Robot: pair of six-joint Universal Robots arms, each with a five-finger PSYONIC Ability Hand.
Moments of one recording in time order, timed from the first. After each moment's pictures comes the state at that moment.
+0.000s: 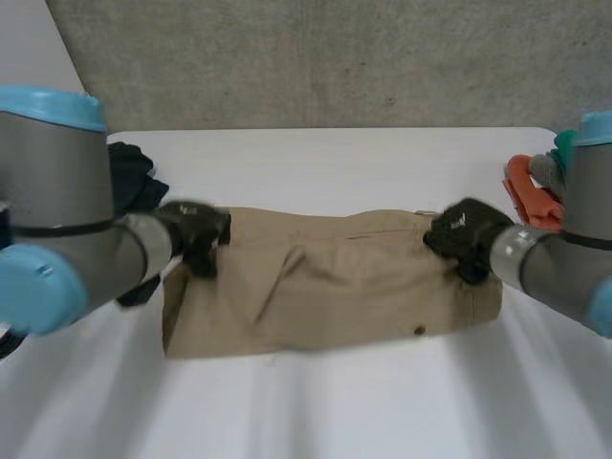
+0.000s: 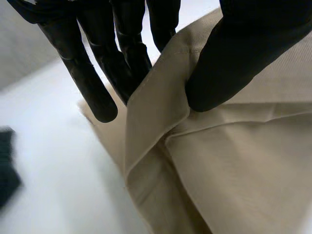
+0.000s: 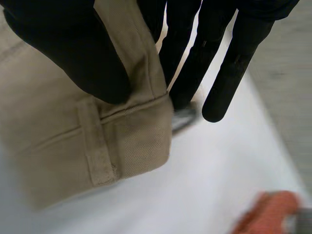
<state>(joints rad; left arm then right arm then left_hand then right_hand) 4.29 -2.06 -1.21 2.70 -1.49 3.42 1.87 -1.11 1.34 0.33 1.35 2.27 1.13 1.19 1.18 1.20 1.00 1.13 1.17 1.19 1.19 1.01</state>
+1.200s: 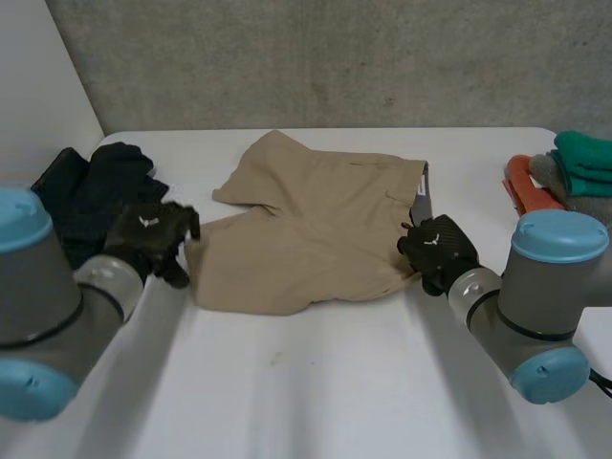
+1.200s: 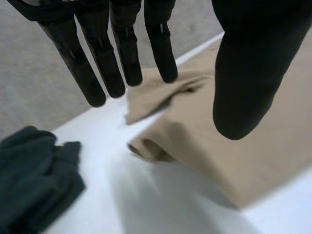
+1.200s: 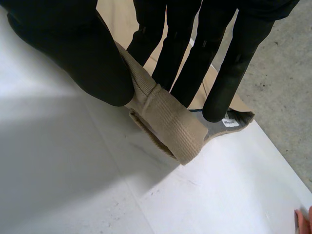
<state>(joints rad) 4.38 -1.85 -1.75 3.34 -1.51 3.39 1.95 -0.99 1.58 -0.29 1.42 2.52 0.61 0.59 0.59 0.58 0.41 1.13 1.18 1.19 1.20 1.01</state>
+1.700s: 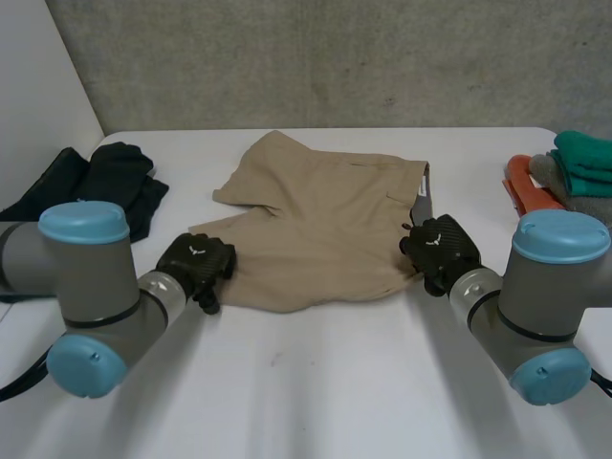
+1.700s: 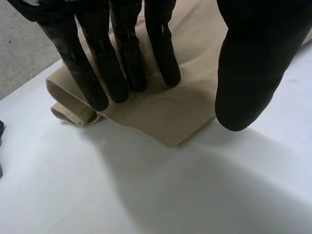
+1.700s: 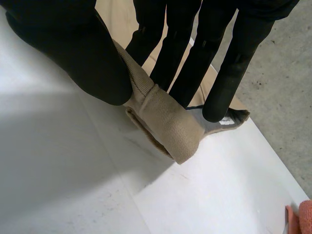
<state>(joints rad) 4.33 -2.17 -1.52 3.25 -1.47 3.52 1.95 -0.99 1.59 -0.29 1.43 2.49 0.66 0.66 0.66 0.66 0.49 1.13 1.18 1.19 1.20 1.01</state>
